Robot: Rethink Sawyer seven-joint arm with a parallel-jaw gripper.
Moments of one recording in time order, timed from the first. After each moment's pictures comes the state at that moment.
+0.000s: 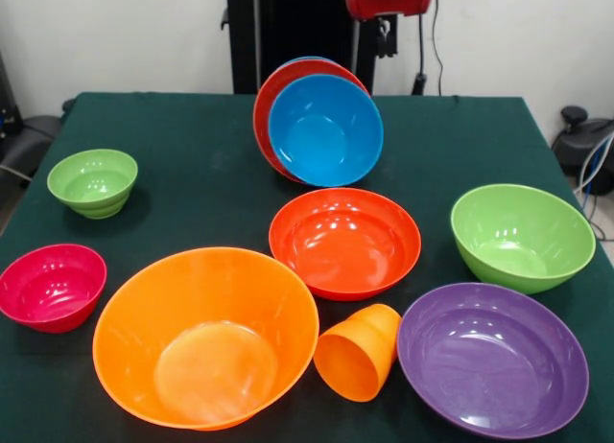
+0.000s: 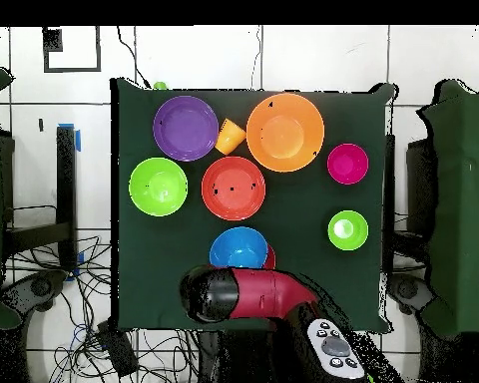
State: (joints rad) arm -0.40 -0.85 0.25 2.21 -0.13 0.50 1.76
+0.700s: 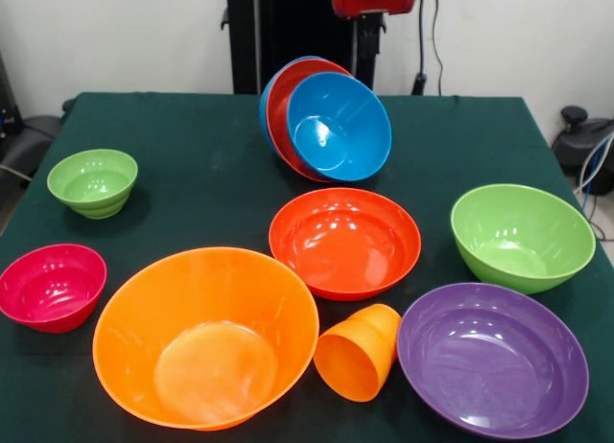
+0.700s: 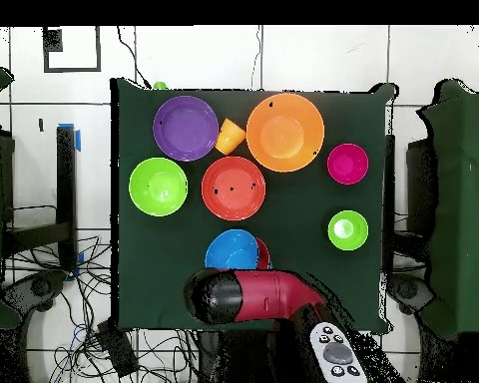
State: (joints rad) arm -0.40 -0.88 0.22 2.18 -0.22 0.50 1.76
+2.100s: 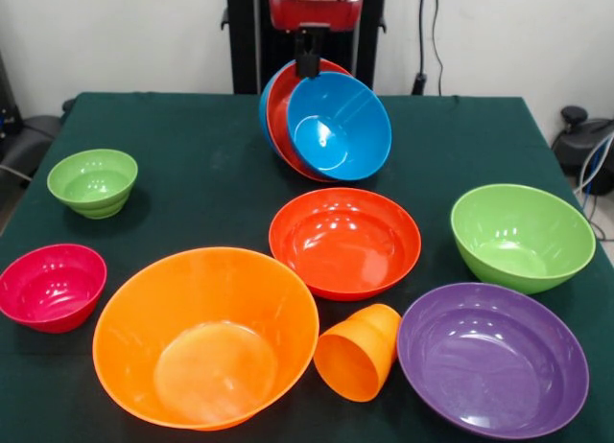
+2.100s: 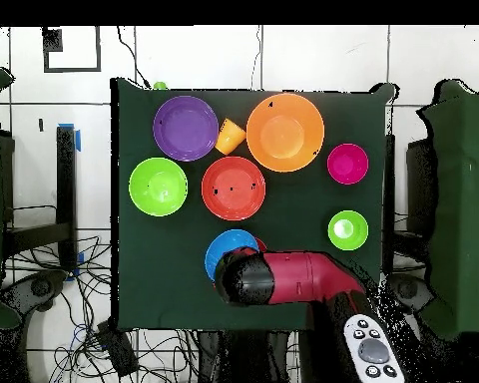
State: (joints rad) arm -0.48 -0.88 0.21 2.04 -0.38 0.50 1.76
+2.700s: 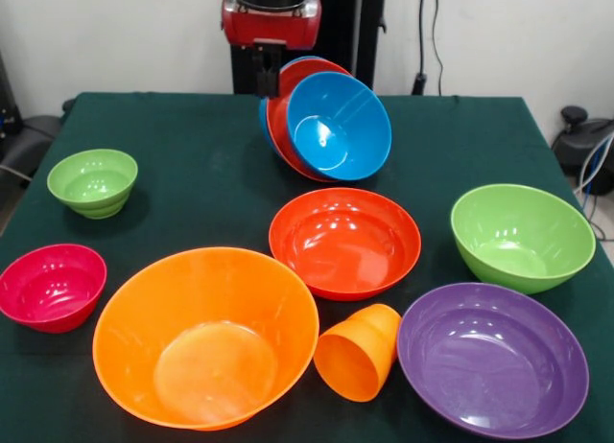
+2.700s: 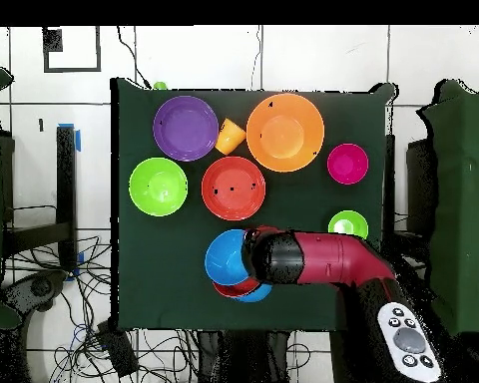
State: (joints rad) arm -0.55 -0.85 0.23 1.93 -0.38 0.53 1.76
